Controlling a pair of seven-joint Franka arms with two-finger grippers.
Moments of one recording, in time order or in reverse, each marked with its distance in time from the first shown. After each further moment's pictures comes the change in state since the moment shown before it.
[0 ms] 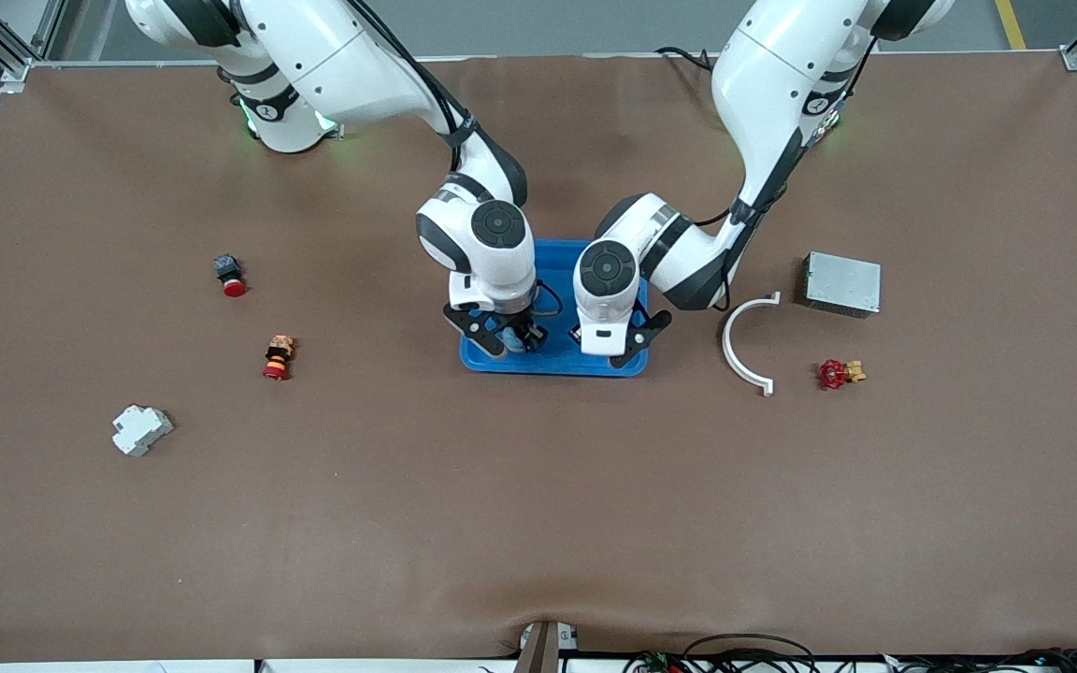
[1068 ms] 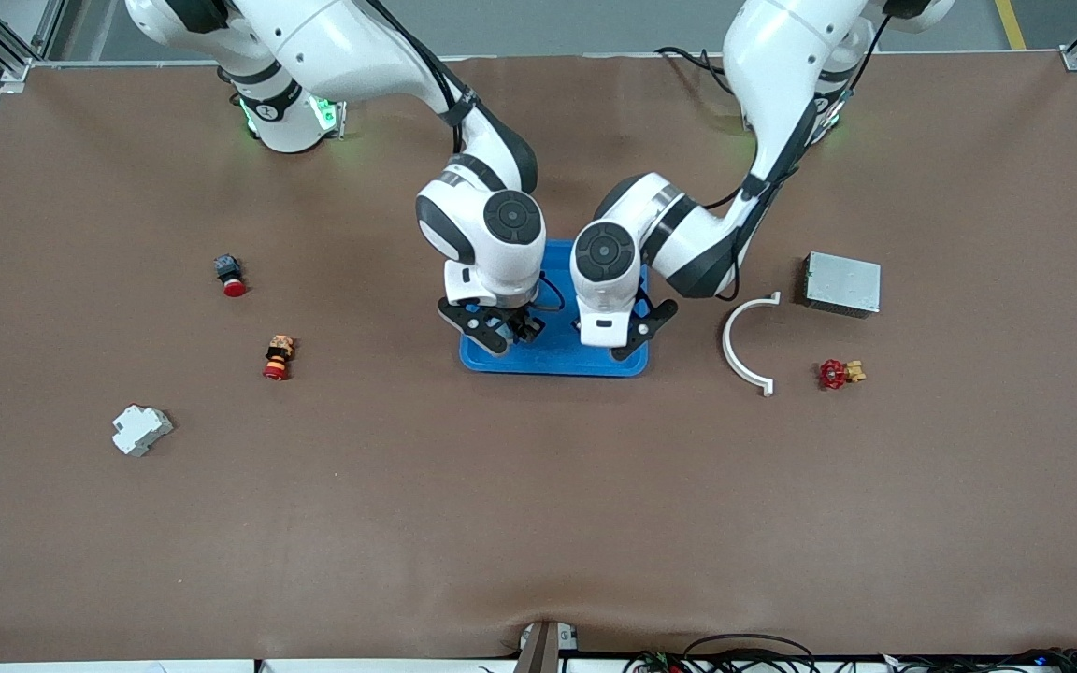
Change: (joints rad) left arm -0.003 -0.115 0.006 0.033 0.014 -0.175 0.004; right arm -0.004 -0.073 0.000 0.110 0.008 -0.311 -0.130
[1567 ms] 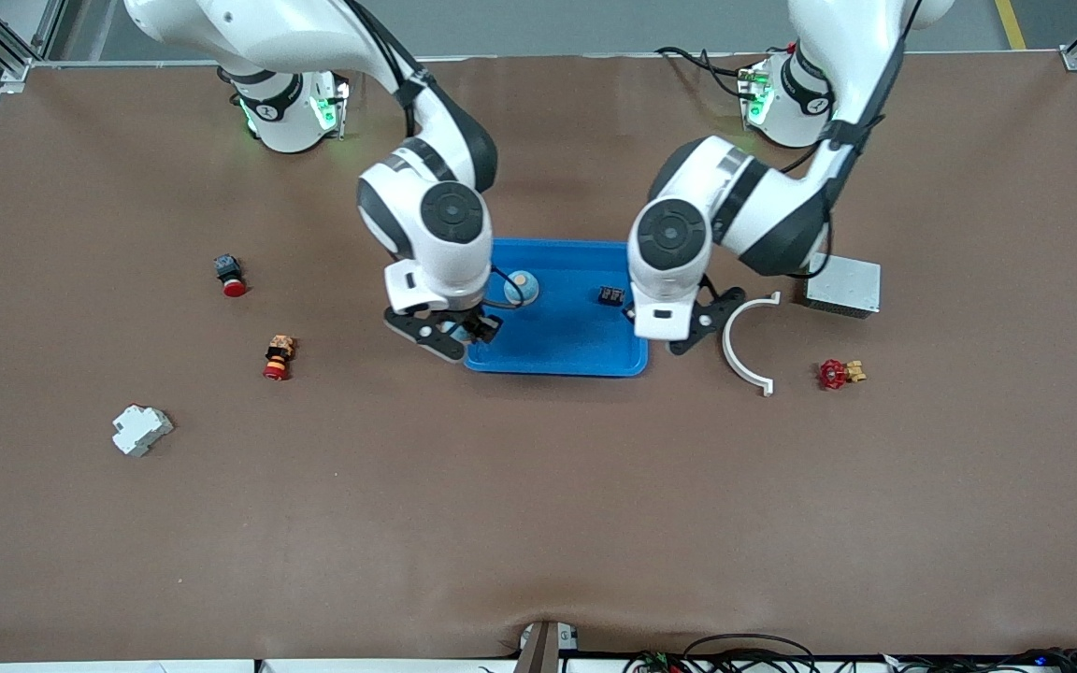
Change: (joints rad) left arm 0.115 -0.157 0.003 -0.004 0.009 -0.205 0.142; right arm -0.114 -0.165 -0.007 -0.108 0.010 -0.069 -0.289
